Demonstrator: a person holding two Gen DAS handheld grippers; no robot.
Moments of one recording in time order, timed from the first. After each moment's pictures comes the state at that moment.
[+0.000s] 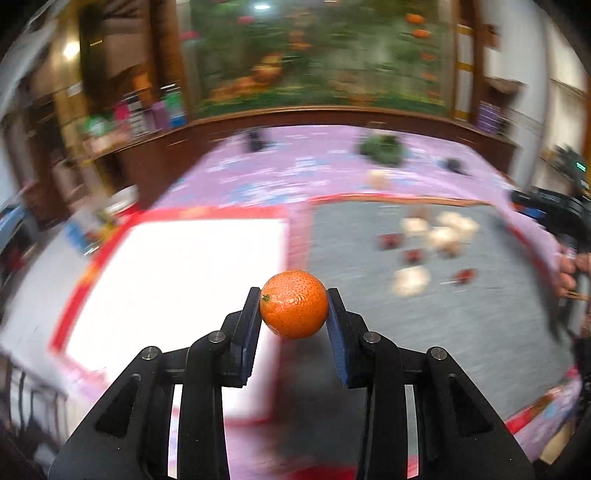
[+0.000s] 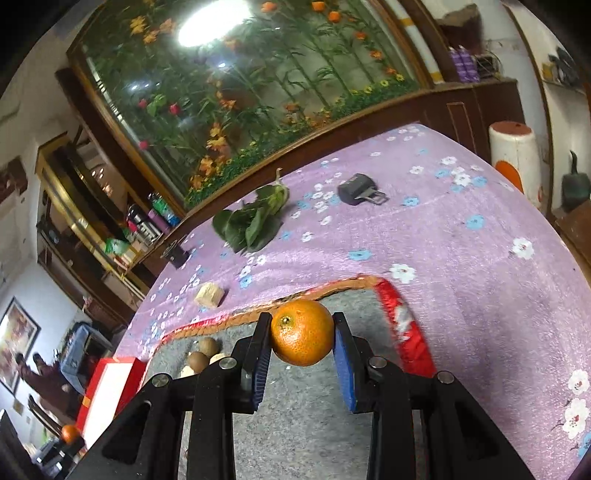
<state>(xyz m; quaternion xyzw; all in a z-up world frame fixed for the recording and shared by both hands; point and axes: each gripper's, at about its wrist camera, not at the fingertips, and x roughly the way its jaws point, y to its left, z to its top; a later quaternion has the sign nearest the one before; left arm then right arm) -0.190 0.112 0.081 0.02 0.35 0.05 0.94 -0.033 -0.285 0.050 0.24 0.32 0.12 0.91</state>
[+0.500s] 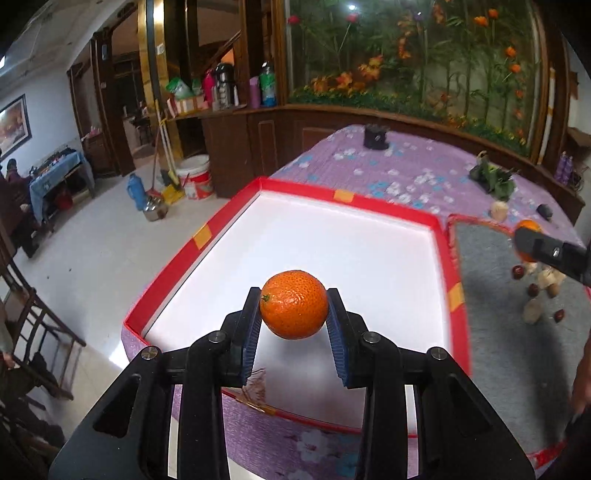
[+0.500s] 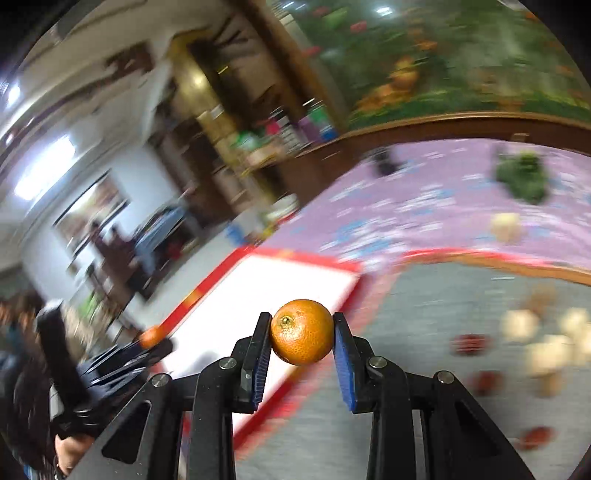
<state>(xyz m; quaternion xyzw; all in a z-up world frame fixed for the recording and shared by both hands) -0.193 0.236 0.060 -0.04 0.35 0.17 0.92 -0.084 0.021 0.082 0.09 0.35 0.40 0.84</state>
